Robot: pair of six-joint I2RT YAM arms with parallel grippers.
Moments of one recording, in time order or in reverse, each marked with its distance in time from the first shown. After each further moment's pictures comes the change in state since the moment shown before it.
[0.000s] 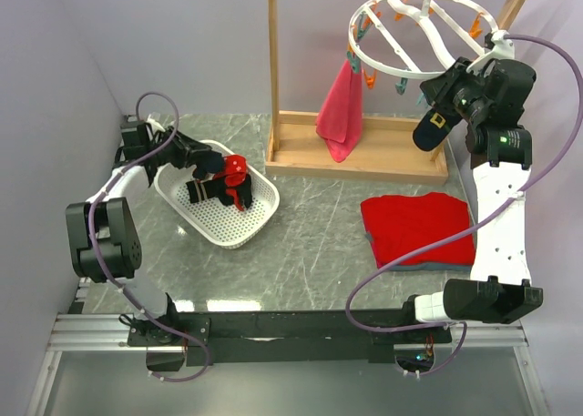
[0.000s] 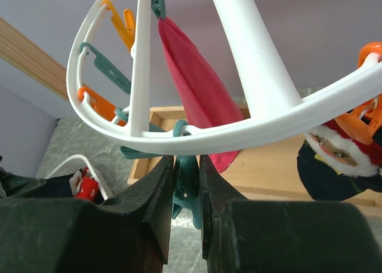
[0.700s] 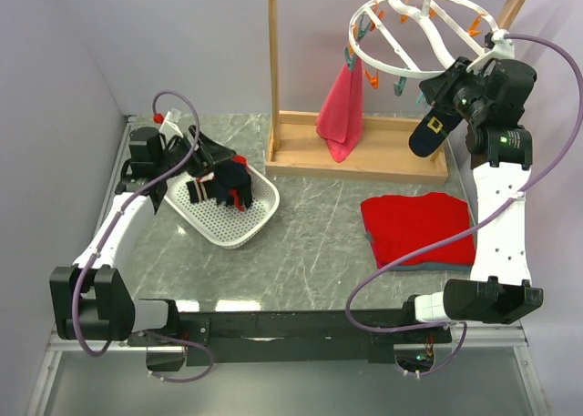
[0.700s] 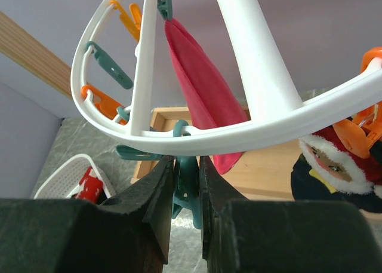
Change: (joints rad) left arm -0.180 -0.392 -0.139 -0.055 -0.019 0.086; right arm 0.000 0.000 -0.001 0.007 -0.016 0.007
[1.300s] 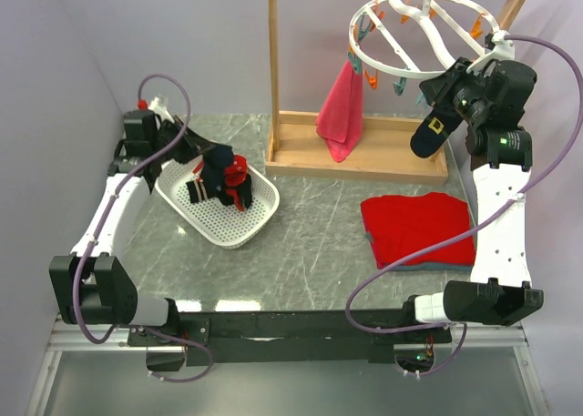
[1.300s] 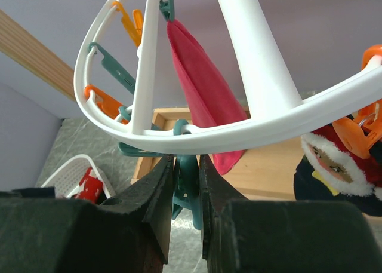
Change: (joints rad) left arm 0.010 0.077 0.168 -0.243 -0.248 0.106; right arm 0.000 -0.009 -0.012 0.008 0.000 0.000
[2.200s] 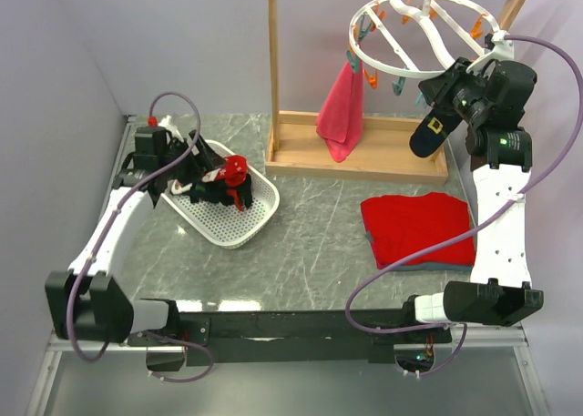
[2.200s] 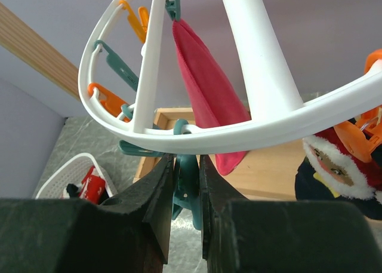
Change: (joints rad) left arm -0.061 -0.066 -0.072 -0.153 -0.134 0.116; right arm 0.000 -0.003 -0.005 0.008 -0.014 0.001
